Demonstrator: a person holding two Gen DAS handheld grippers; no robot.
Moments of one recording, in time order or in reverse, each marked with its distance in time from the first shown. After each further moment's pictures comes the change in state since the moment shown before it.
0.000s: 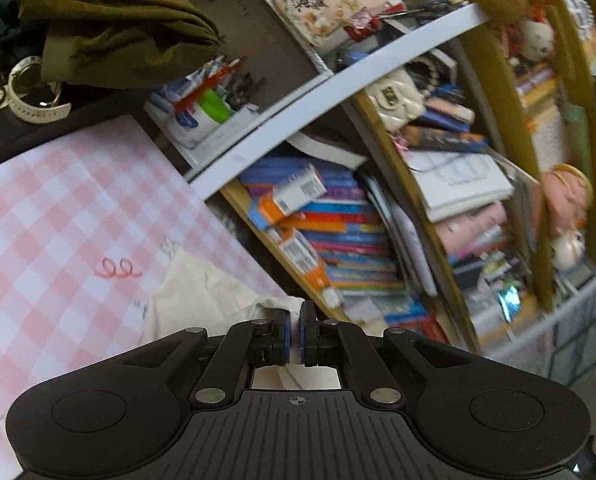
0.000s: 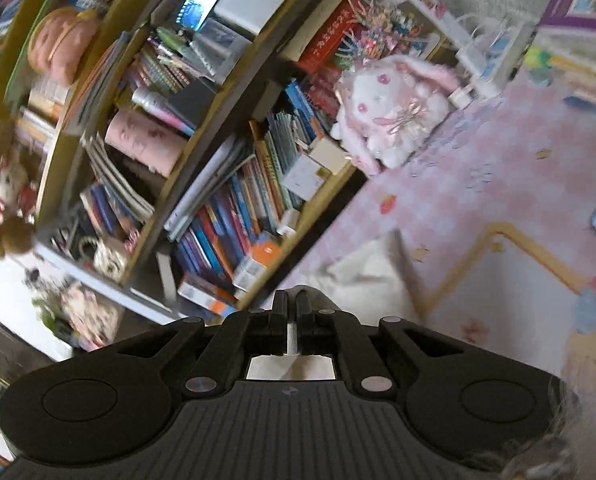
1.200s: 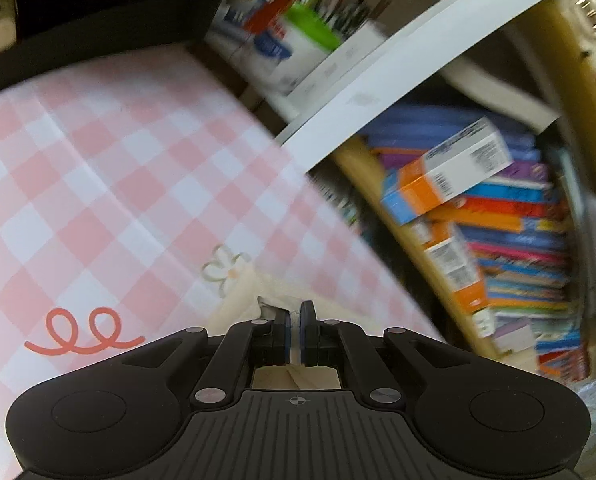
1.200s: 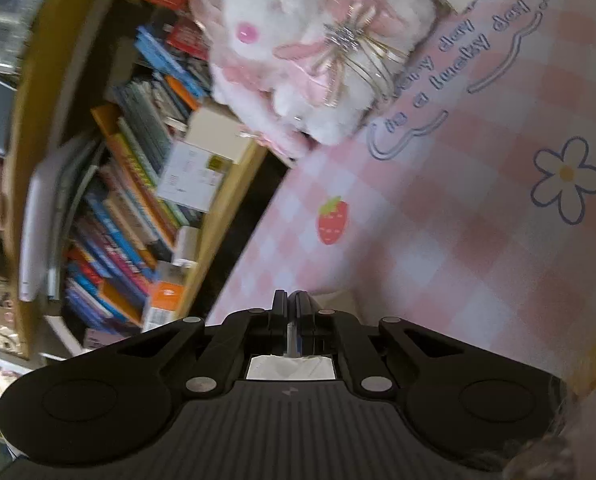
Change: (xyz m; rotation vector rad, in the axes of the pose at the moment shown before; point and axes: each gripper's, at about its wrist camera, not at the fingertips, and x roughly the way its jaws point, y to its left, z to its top) left arm 0.209 0.050 0.014 -0.053 0.102 0.359; right arm 0.225 -0.104 0.063 0.152 0.135 -0.214
